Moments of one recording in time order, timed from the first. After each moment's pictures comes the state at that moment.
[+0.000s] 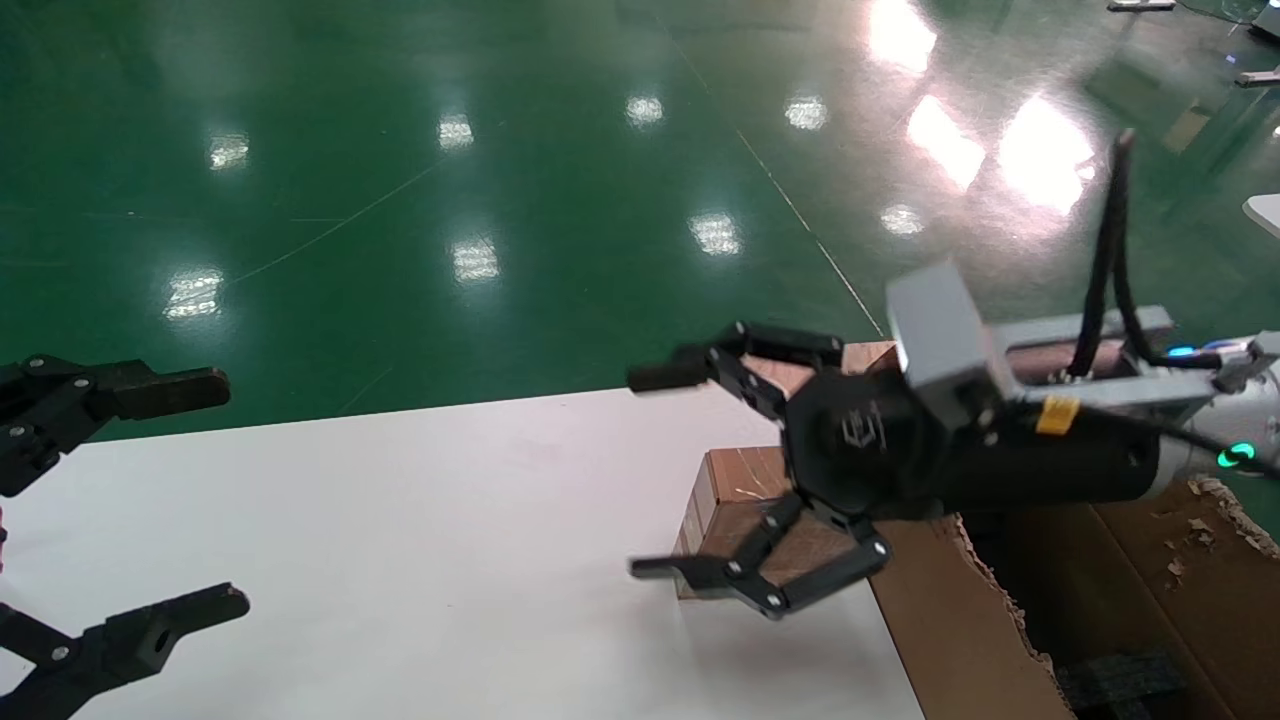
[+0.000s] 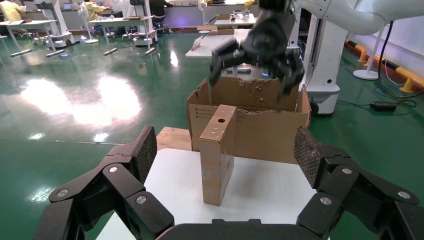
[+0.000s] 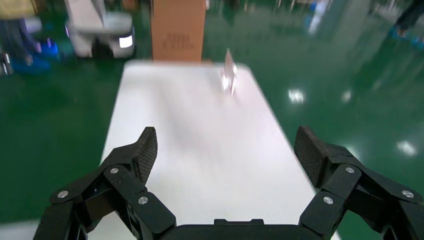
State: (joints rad) left arm -1.09 0.58 0.36 -1.26 0.67 1.46 -0.14; right arm 1.19 -0.51 -0.38 1.17 -0.86 -1.58 0.11
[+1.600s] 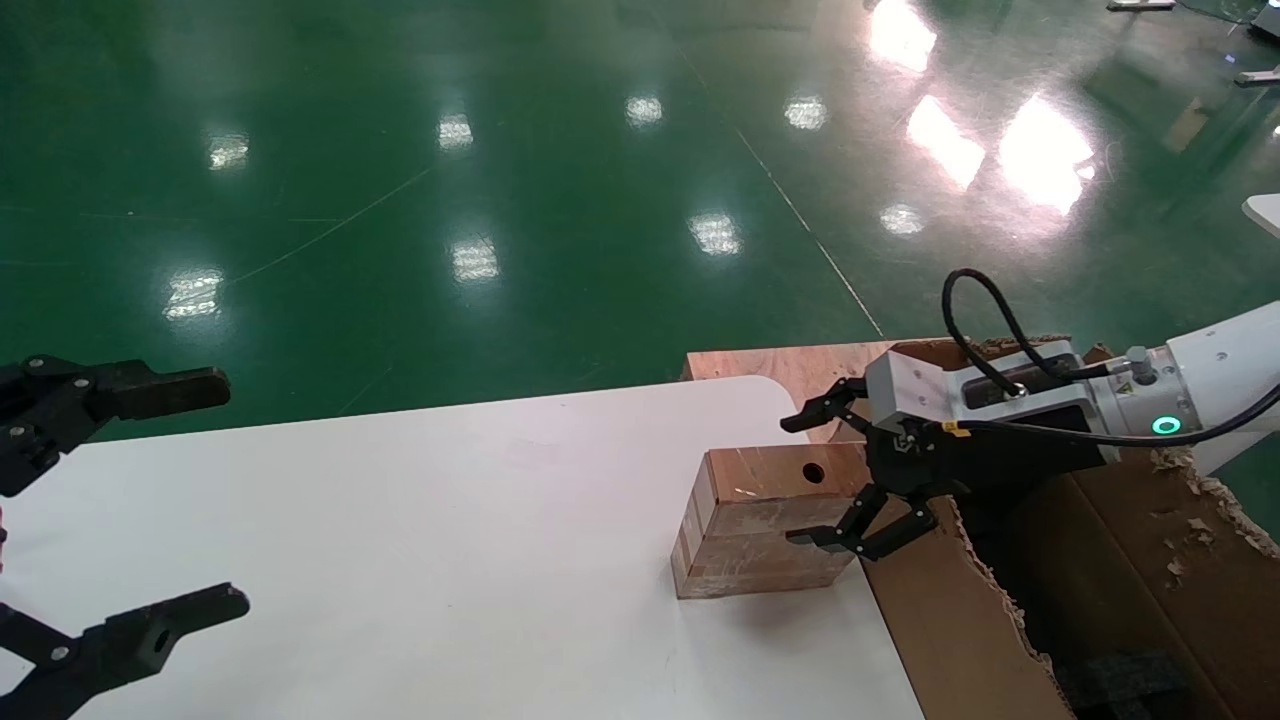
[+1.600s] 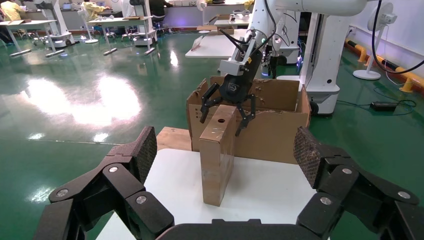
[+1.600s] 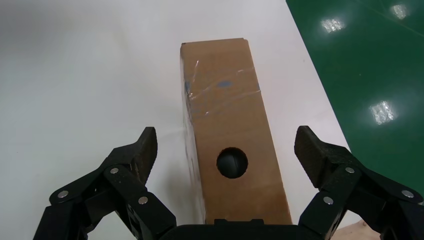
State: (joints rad) left arm -1.09 0.58 0.36 -1.26 0.67 1.46 -0.14; right arm 1.60 -0.60 -0.92 0.54 -1.17 -1.59 -0.28
